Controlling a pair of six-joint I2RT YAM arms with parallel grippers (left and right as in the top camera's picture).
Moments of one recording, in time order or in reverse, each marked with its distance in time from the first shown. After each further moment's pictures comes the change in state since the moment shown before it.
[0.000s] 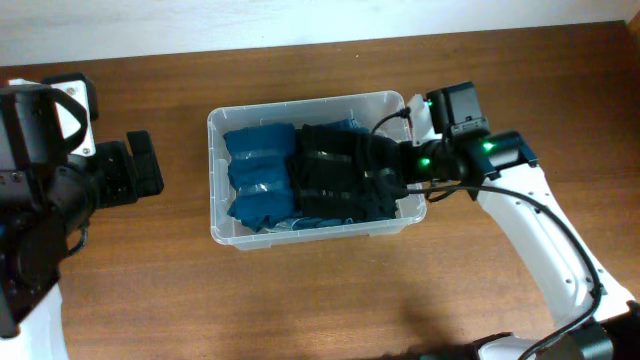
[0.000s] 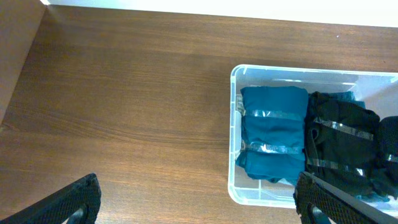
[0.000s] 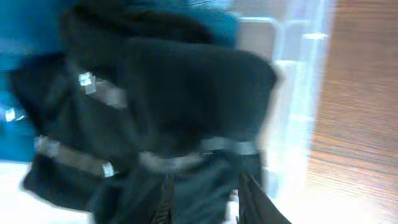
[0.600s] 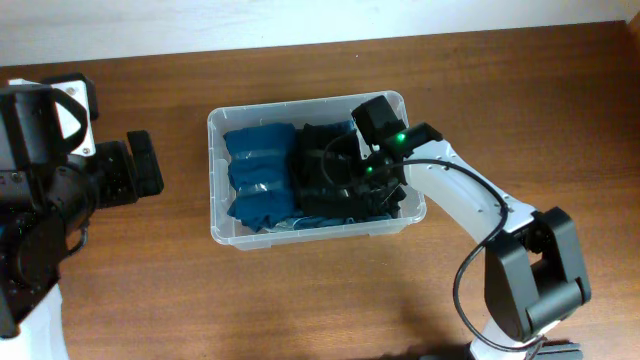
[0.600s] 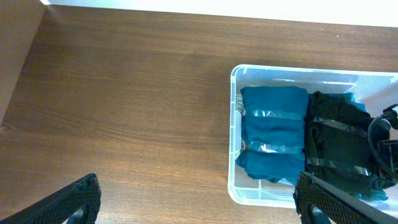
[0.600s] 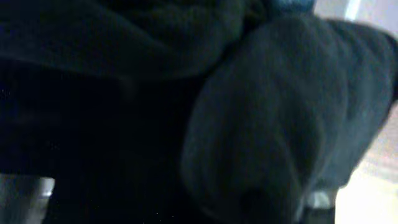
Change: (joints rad) left arm 0.000 0.000 0.000 0.000 0.000 0.000; right arm 0.163 0.336 0.052 0.058 0.159 0.089
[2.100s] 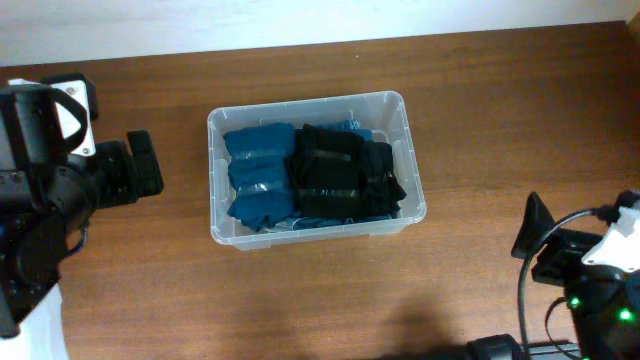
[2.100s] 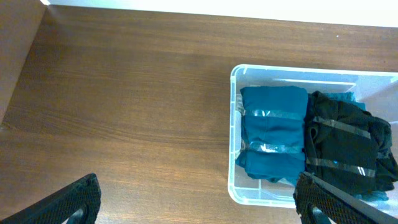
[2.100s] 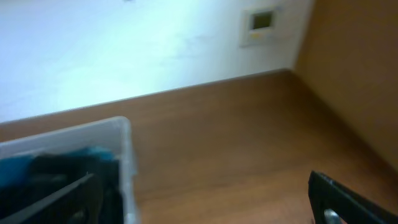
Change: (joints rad) left arm 0.000 0.000 0.000 0.000 0.000 0.000; right arm -0.278 -1.242 -0.075 -0.230 0.393 -0.055
